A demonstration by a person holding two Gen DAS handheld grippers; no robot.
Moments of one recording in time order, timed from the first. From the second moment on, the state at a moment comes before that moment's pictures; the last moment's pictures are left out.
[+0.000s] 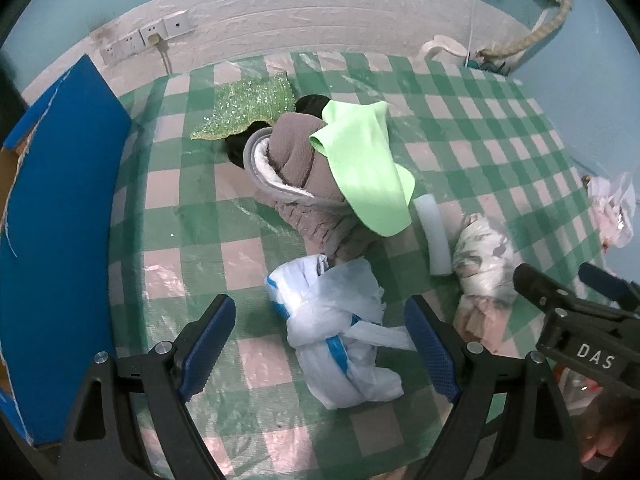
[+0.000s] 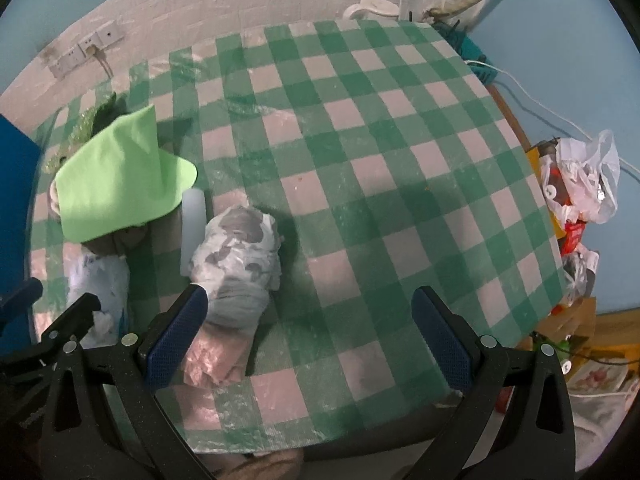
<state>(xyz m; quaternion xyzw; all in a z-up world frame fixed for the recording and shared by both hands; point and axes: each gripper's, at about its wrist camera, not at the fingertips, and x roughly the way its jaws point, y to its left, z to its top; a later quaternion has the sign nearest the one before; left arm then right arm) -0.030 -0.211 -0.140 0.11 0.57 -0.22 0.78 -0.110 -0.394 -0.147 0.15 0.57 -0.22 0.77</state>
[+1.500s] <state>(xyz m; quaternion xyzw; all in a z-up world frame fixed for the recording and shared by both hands) -0.025 -0.198 -0.154 0.13 0.57 -0.22 0.78 -0.077 -0.366 -0.176 0.15 0.60 -0.16 0.77</state>
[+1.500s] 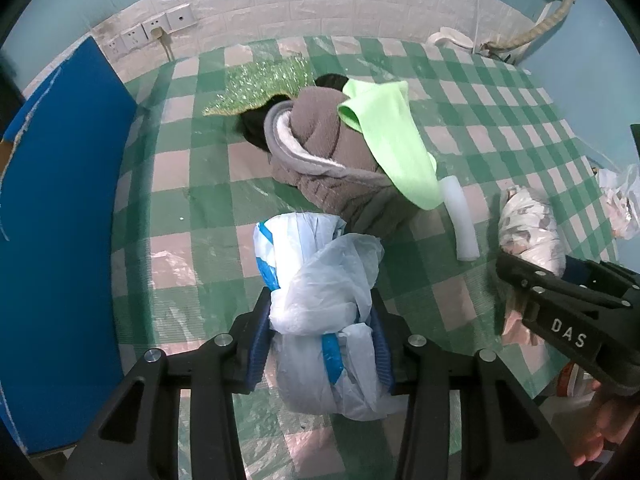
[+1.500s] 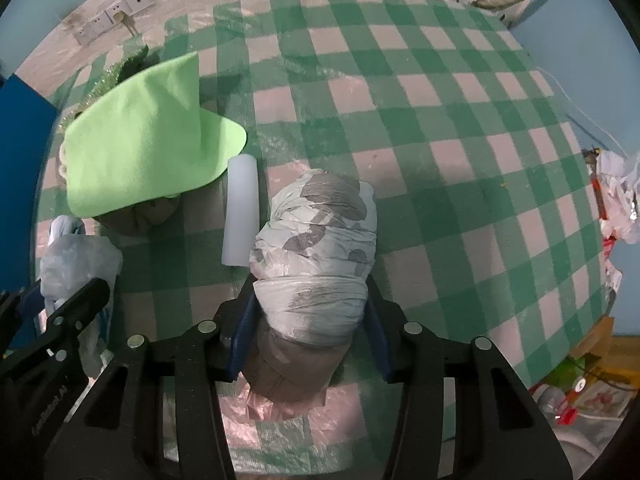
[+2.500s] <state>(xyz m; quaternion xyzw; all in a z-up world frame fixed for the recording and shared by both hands) -0.022 -0.149 -0.077 0.12 0.51 -0.19 0.83 -0.066 -0.325 -0.093 0.10 0.54 -0.10 0.83</state>
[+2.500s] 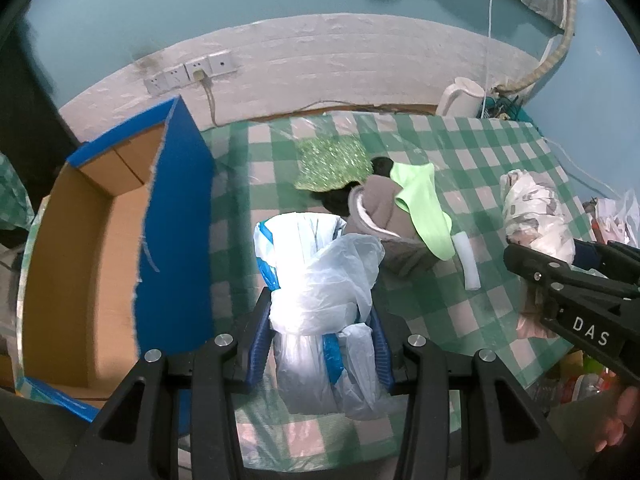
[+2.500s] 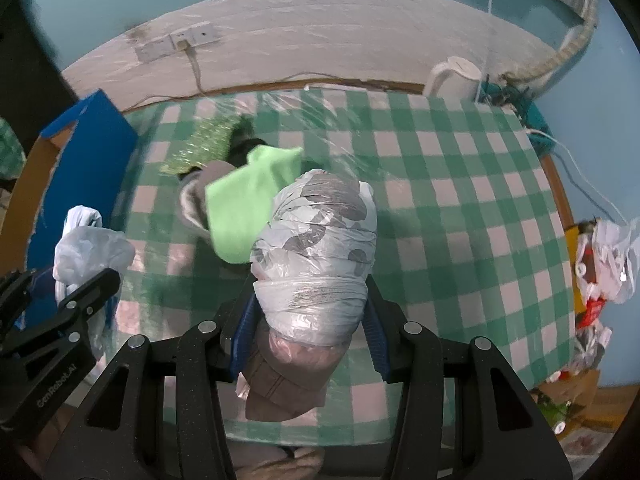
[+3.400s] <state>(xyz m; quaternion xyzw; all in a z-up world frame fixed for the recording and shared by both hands) 0.001 -0.056 -0.033 0.08 0.47 -0.12 0.87 -0.011 -0.224 -0.044 0.05 0.51 0.00 0.86</state>
